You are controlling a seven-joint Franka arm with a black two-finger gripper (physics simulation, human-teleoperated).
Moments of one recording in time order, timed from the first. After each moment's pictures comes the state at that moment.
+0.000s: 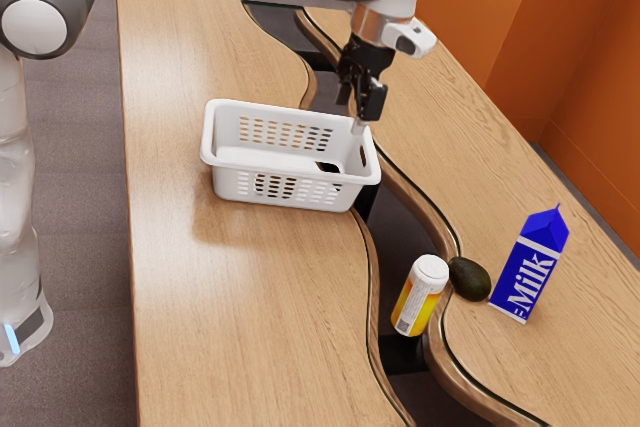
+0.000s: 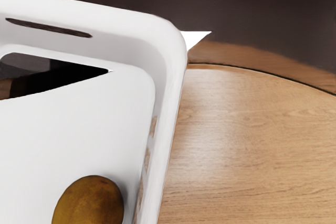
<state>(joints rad) 0.00 0.00 0.00 -1.56 0.00 1.53 0.00</state>
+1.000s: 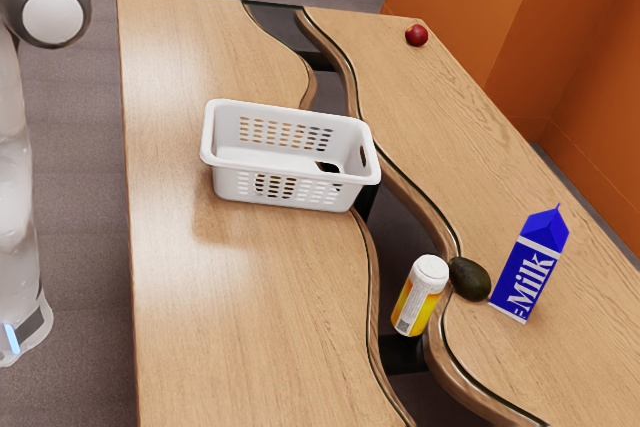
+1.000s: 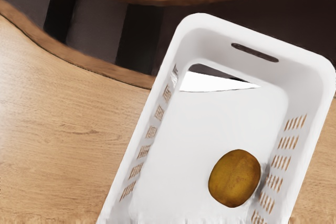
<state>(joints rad) 0.05 -0.02 0.20 -1.15 0.07 1.23 0.10</state>
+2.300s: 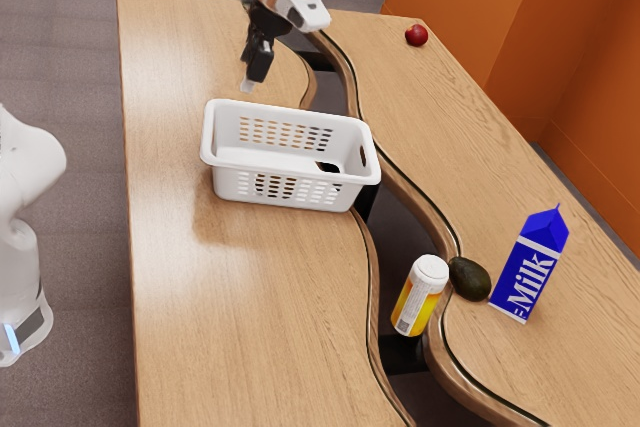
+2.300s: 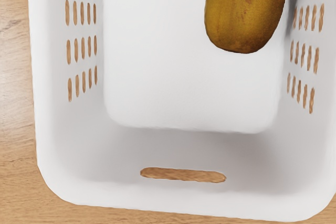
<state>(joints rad) -0.65 -0.45 0.66 -1.90 0.41 1.36 0.13</state>
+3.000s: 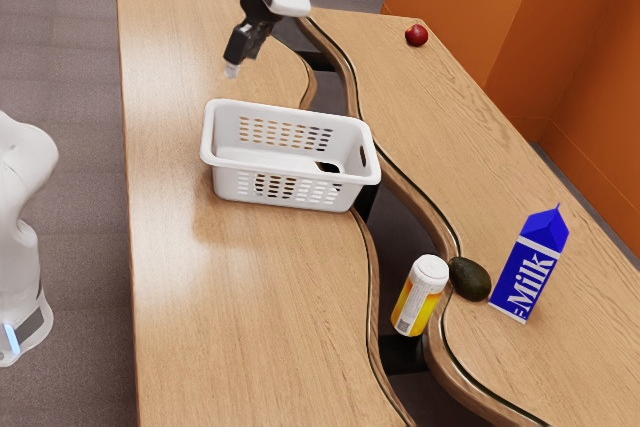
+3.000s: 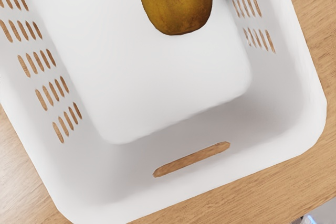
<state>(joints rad) -0.44 -0.44 0.52 -1.91 0.34 1.40 0.69</state>
